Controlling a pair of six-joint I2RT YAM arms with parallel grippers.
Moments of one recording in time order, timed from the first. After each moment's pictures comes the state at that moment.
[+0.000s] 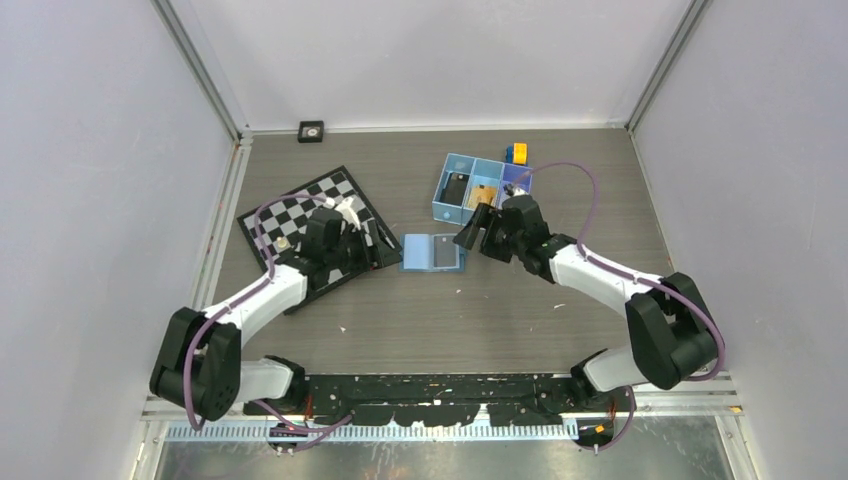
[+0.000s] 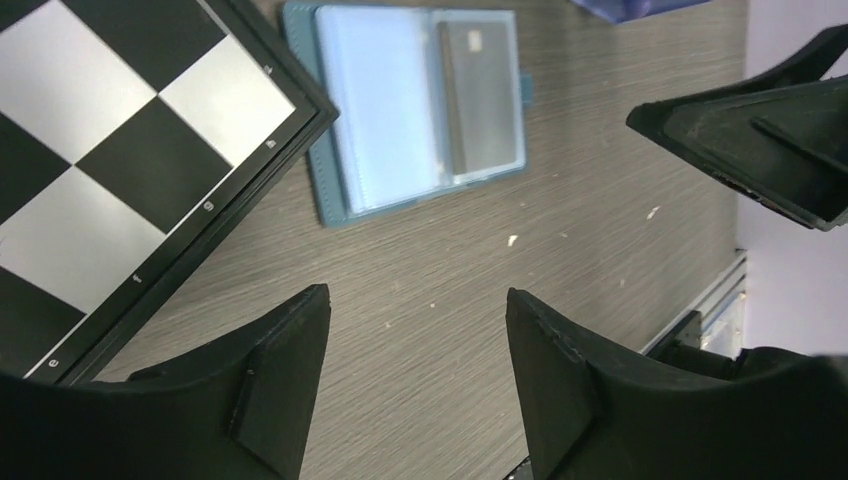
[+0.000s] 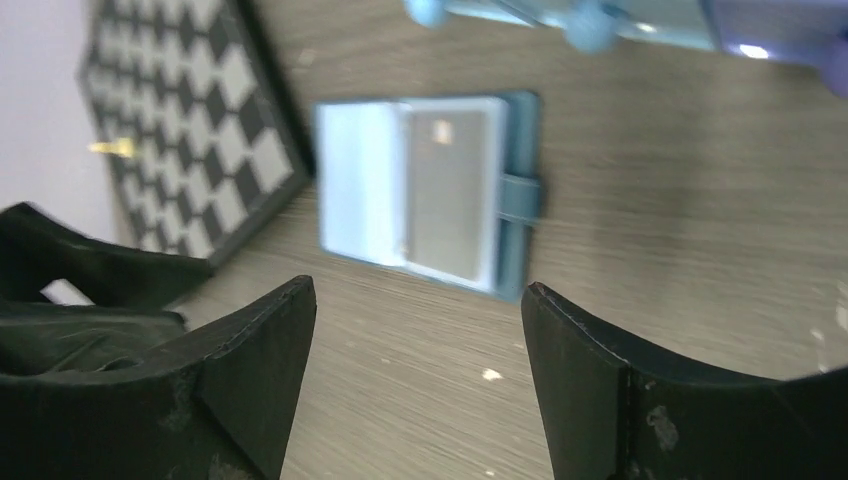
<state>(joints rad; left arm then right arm) -0.37 1.25 0.64 0.00 0.38 -0.62 0.48 1.42 0.79 0.03 -0.14 0.77</state>
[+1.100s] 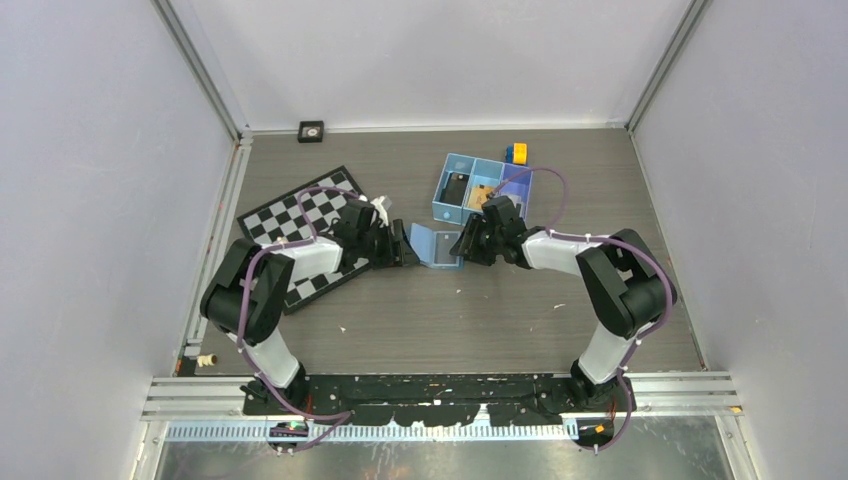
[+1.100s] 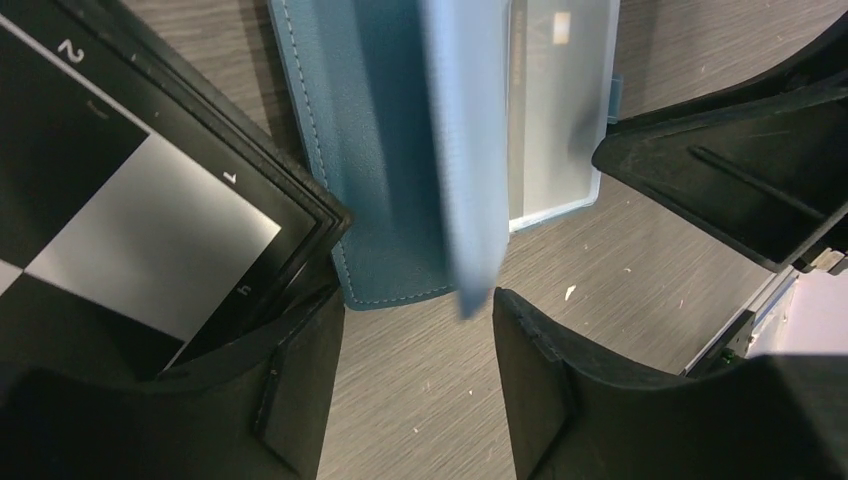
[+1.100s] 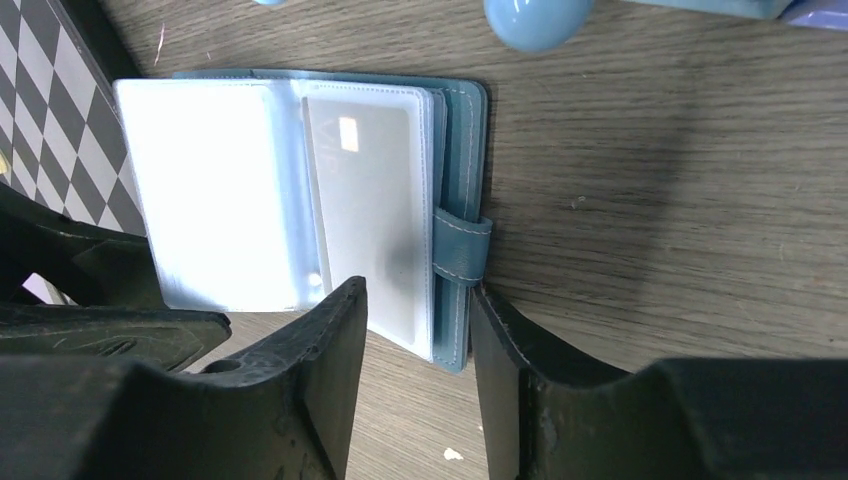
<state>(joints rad) -0.44 1.69 0.82 0.06 0.39 -0.58 0.50 1.73 0.86 0.05 -0.16 0.79</state>
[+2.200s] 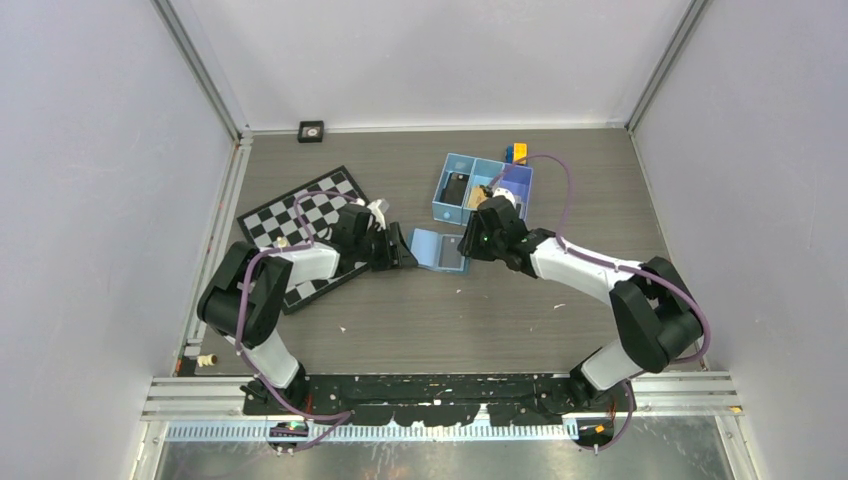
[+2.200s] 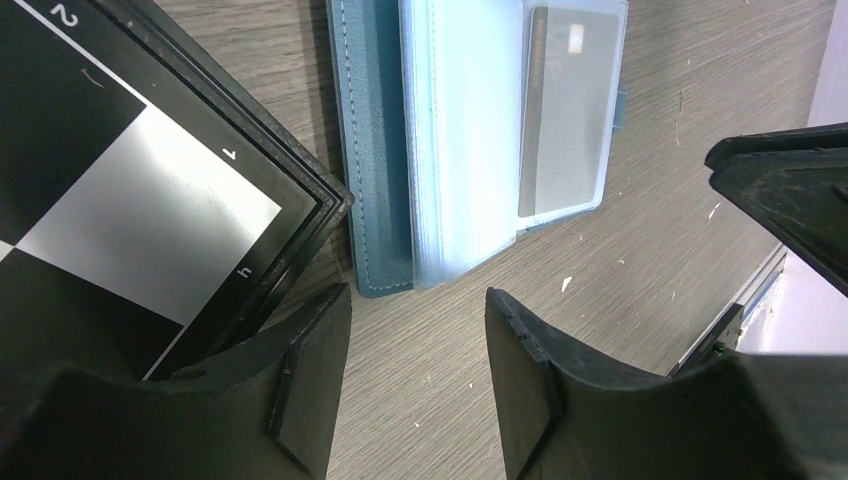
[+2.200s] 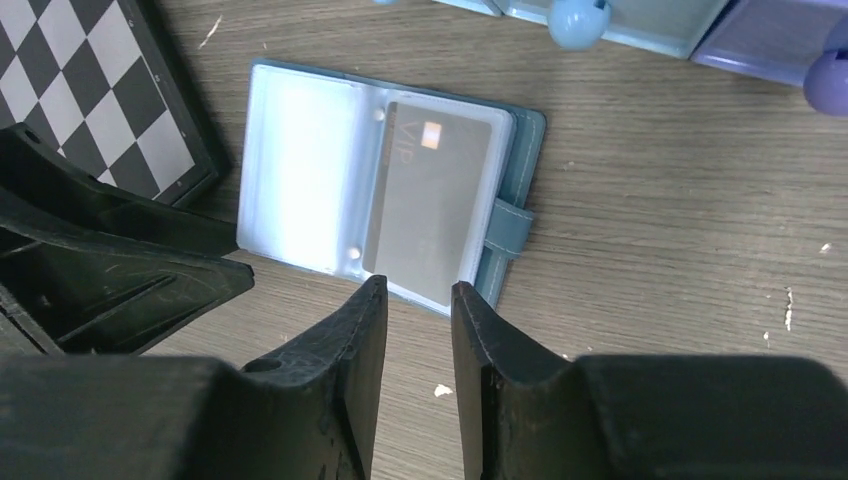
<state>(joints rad) -0.43 1.67 0.76 0.14 0.42 -0.59 0.60 1.52 0.87 -0.10 0.06 0.67</state>
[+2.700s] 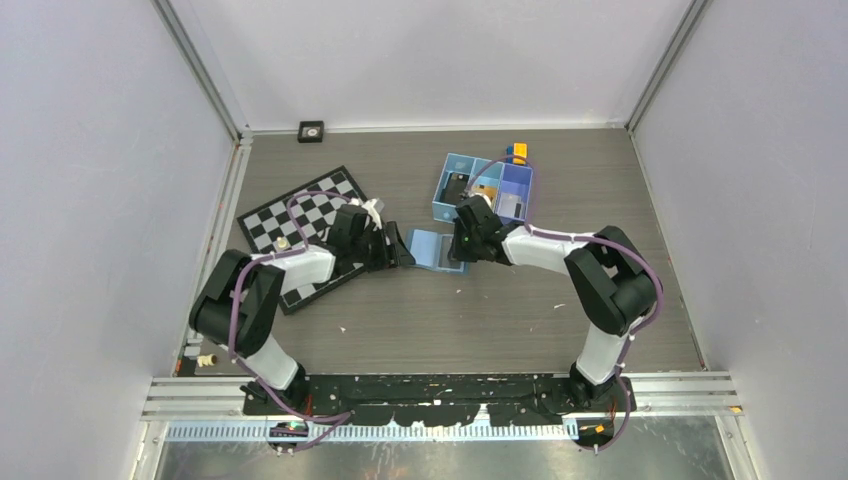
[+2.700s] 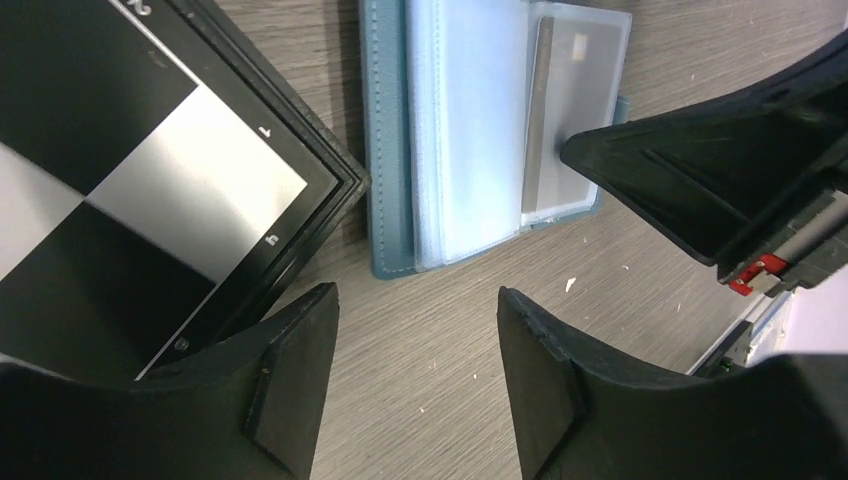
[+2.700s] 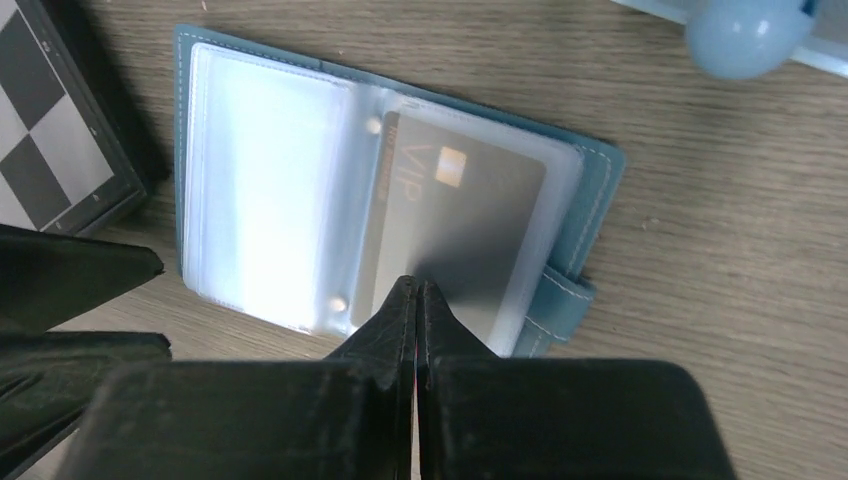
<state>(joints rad) -0.42 1.63 0.75 0.13 0.38 -0.60 0.63 1.76 0.99 -0.10 0.02 0.63</state>
